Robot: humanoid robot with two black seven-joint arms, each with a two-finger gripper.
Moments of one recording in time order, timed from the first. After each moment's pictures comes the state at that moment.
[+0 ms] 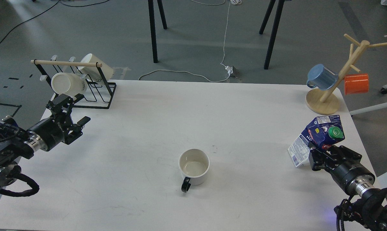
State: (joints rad) left arm -0.49 0.63 -0.47 -0.71 0.40 -0.49 -0.49; right arm -0.10 -0.67 0.98 1.48 0.96 0.16 0.11
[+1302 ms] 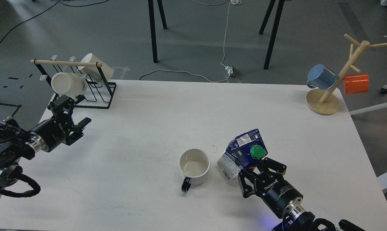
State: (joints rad) left arm -0.49 0.62 -0.47 -0.70 0.40 -0.49 -0.49; right arm -0.12 -0.40 0.74 1.67 0.54 0.19 0.18
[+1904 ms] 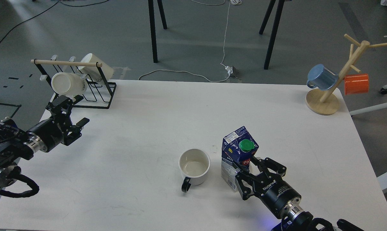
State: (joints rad) left arm -0.49 0.62 -0.47 -0.69 0.40 -0.49 -0.49; right arm -0.12 -0.39 0.74 1.66 0.53 0.17 0.18
